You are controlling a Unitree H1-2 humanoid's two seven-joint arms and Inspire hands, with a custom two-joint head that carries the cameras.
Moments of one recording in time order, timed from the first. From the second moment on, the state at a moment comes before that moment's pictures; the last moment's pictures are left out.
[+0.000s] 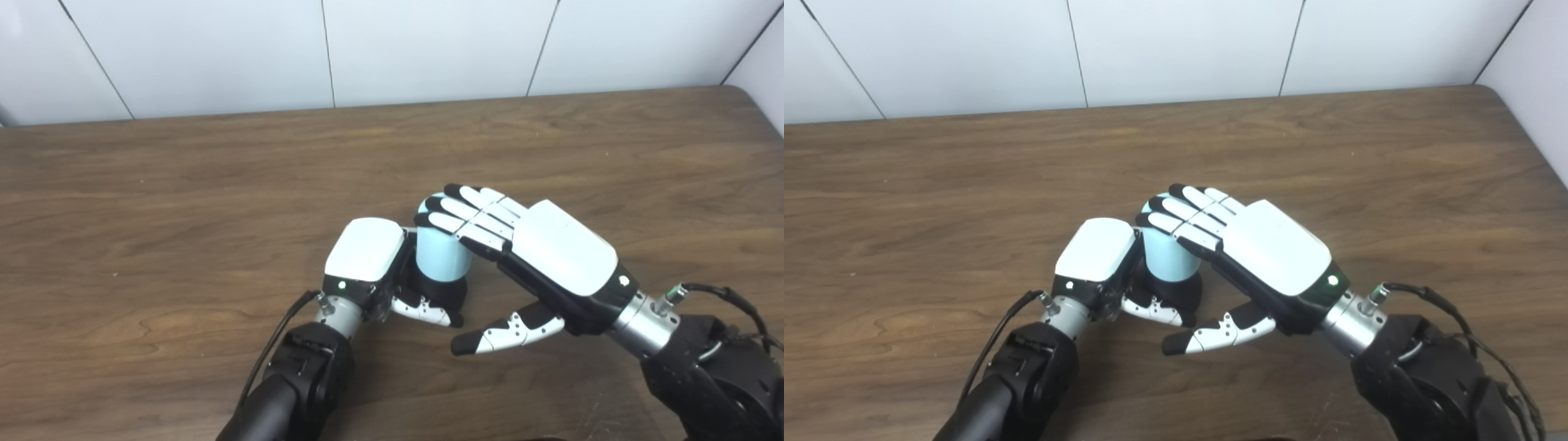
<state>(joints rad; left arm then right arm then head) -0.19 0.13 -0.69 -0.20 1.10 0.31 -0.27 0.07 -0.41 0.14 -0.81 -0.76 -0.05 0.55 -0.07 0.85</state>
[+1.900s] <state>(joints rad) -0.19 0.13 -0.69 -0.21 1.11 0.32 -0.29 0.15 -0.41 0.21 -0.77 -0.80 -0.05 0.42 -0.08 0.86</state>
